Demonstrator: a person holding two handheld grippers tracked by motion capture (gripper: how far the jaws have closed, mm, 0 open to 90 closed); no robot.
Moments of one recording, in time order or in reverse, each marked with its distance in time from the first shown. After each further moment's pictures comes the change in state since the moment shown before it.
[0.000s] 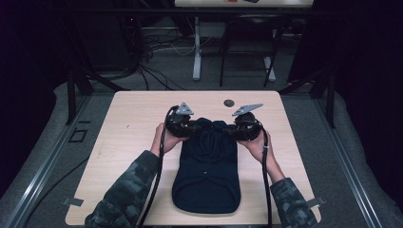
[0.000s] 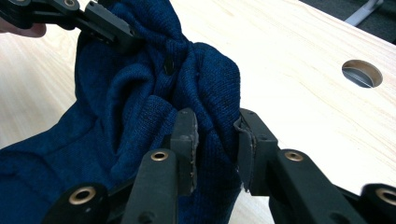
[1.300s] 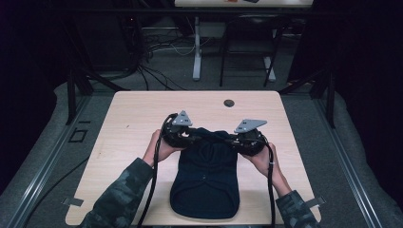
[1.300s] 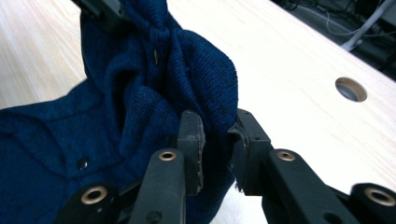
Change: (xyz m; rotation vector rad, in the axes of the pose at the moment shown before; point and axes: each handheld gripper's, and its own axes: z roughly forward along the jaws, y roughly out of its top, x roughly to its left) left arm -0.025 -0.008 -0.026 0.041 -0.074 0.088; right arm 0.033 -0.027 -0.023 -0.063 -0.048 -0.166
